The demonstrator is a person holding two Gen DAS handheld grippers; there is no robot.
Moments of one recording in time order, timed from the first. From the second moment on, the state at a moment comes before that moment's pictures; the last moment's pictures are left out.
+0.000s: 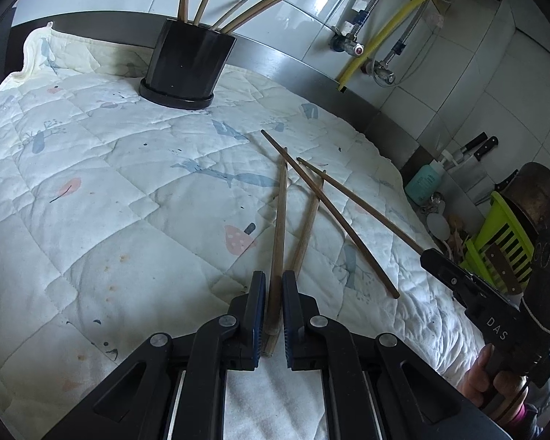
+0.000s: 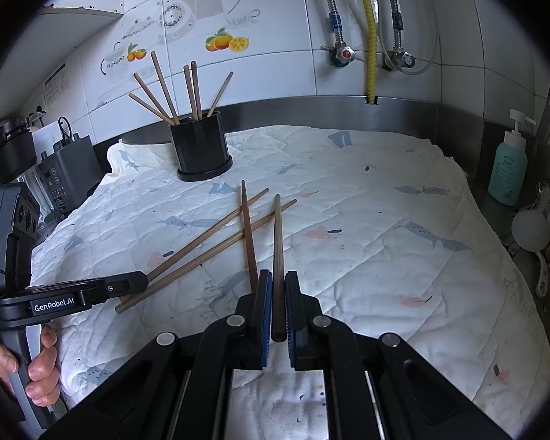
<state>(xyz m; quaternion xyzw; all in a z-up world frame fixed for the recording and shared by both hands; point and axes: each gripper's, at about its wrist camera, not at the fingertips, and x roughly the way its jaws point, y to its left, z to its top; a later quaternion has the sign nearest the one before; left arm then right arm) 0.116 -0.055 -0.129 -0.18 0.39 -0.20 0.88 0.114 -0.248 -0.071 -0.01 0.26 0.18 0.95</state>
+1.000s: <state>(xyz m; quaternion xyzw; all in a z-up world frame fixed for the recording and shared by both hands) 0.120 -0.079 -0.128 -0.11 0.40 -0.17 0.89 0.117 -0.245 -0.079 0.00 0.27 0.18 0.95</state>
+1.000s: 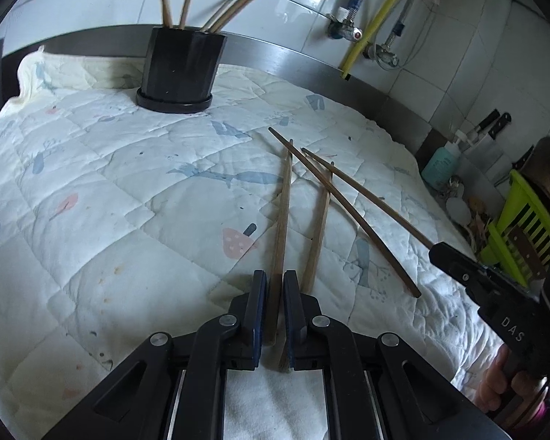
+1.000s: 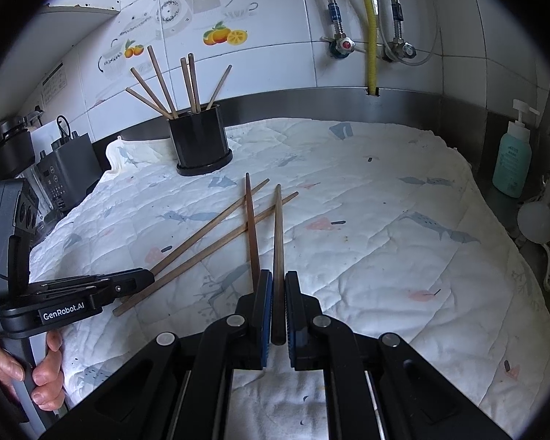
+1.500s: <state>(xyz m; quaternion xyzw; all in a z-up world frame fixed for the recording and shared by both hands) 0.121 -0.072 -0.073 -0.05 0.34 -0.17 0.92 0.124 -0.245 -0.039 -0.03 0.23 0.19 0.95</state>
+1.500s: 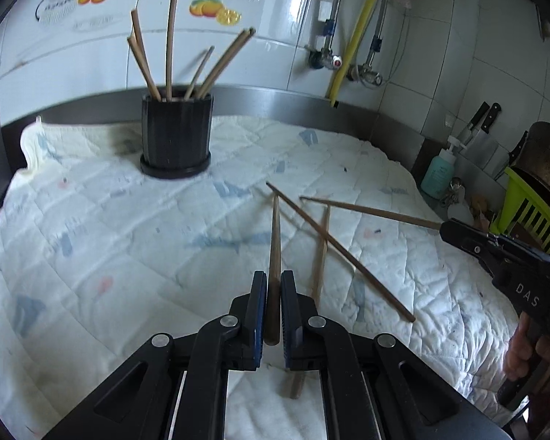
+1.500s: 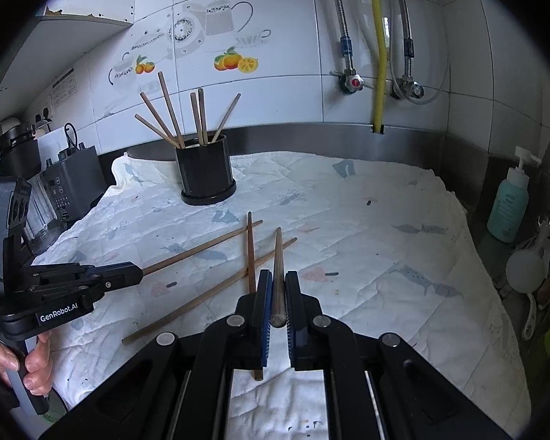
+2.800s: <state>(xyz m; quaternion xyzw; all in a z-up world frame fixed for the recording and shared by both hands) 0.193 0.088 0.094 -0.05 0.27 -0.08 0.96 0.218 -0.164 0.125 -0.13 0.19 0.28 0.93</state>
